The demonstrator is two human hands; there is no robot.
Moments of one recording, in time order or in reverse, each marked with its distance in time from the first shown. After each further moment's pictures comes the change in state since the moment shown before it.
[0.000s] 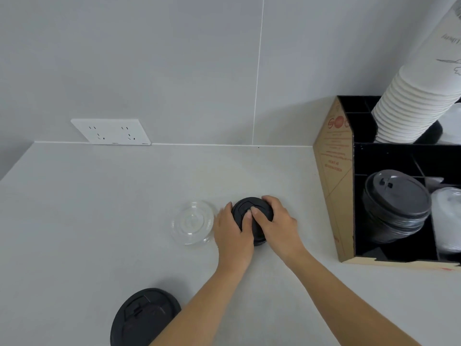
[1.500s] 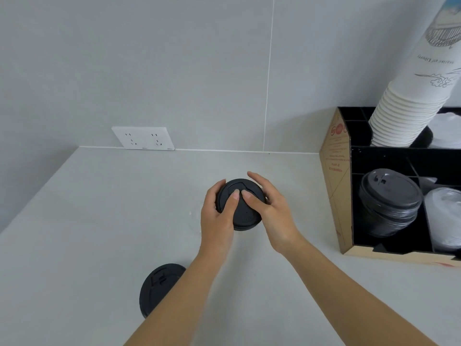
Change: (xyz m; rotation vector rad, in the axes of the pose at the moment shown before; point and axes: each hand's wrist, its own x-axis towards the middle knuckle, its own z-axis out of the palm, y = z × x) left_hand -0.031 0.042 -0.067 -0.444 0.081 0.109; right_hand -0.041 -0.059 -0.003 0.627 -0.191 -0.159
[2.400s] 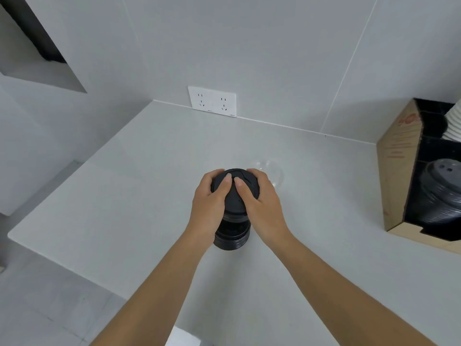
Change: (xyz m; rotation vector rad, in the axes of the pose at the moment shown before) left_hand -0.075 0.020 -0.138 0.013 0.138 -0.166; right_hand -0.093 0.024 0.121 -0.366 -0.118 -0.035
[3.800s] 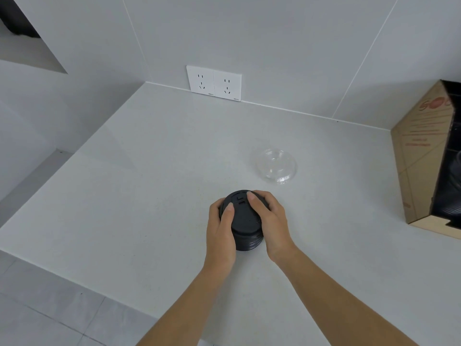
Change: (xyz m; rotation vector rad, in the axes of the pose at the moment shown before) left_hand 0.004 -0.077 -0.015 -0.151 0.019 -0.032; right_hand 0.003 0.052 0.031 0.373 0.076 0.247
